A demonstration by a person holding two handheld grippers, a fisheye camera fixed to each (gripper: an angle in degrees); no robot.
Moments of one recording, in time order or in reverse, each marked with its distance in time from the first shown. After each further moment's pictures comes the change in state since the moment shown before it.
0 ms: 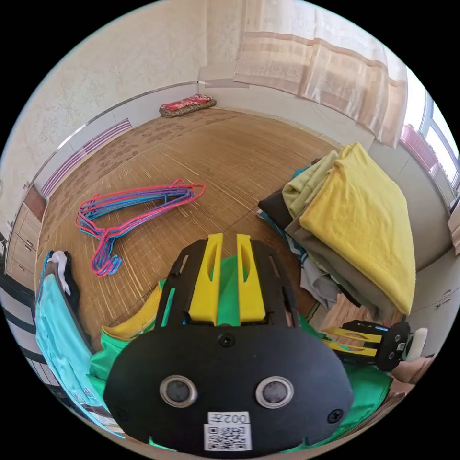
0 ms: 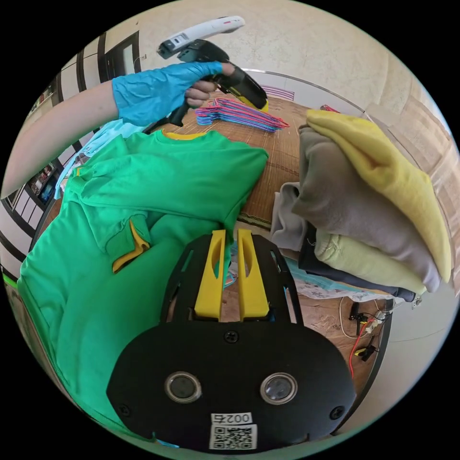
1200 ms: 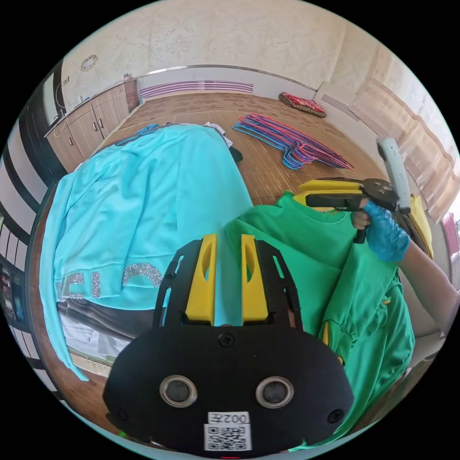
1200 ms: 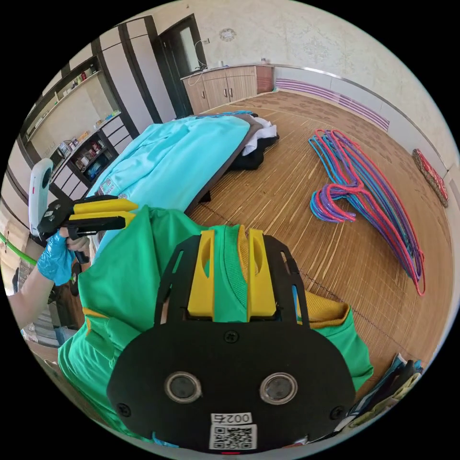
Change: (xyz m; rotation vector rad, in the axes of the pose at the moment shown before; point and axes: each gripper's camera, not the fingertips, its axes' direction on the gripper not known) left arm -0.318 0.294 -0.123 -0.046 -0.122 -0.497; right arm -0.157 -0.454 0.134 -0.050 -0.322 -0.251
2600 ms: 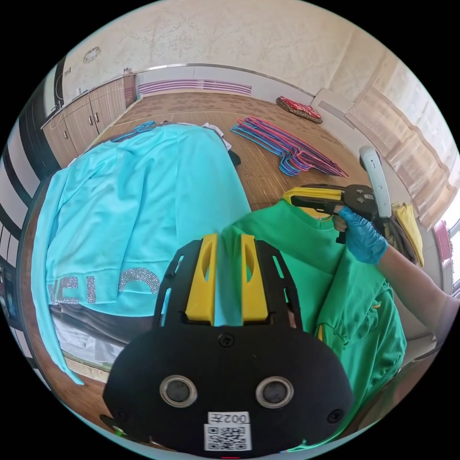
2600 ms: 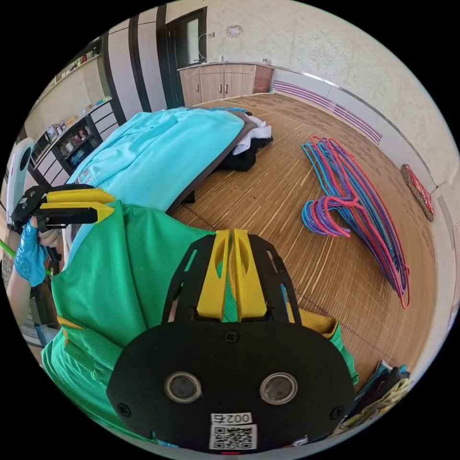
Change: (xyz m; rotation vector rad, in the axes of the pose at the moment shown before) left arm -0.080 0.031 -0.020 0.016 0.043 -0.033; right arm -0.032 -0.071 -0.013 0.028 0.127 -0.053
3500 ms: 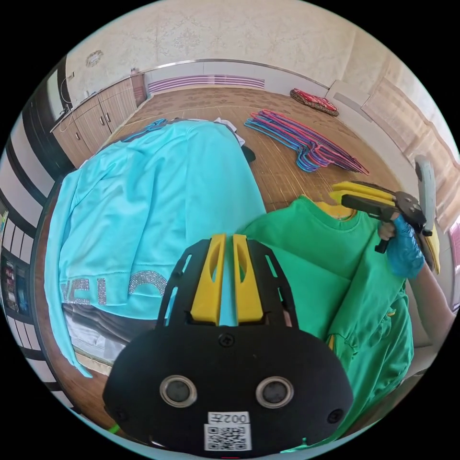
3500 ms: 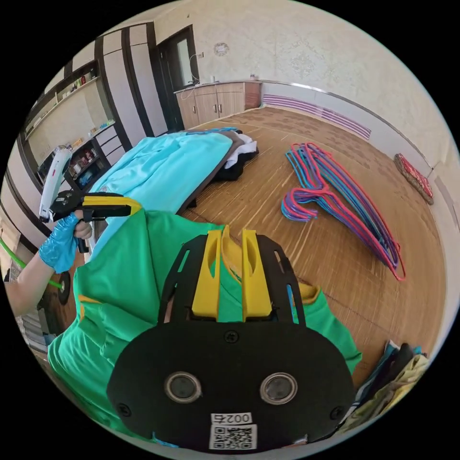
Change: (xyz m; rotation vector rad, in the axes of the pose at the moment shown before) left arm 0.033 0.058 0.010 -0.040 -0.116 -0.008; right arm -0.011 0.127 -0.103 0.093 -0.032 0.091
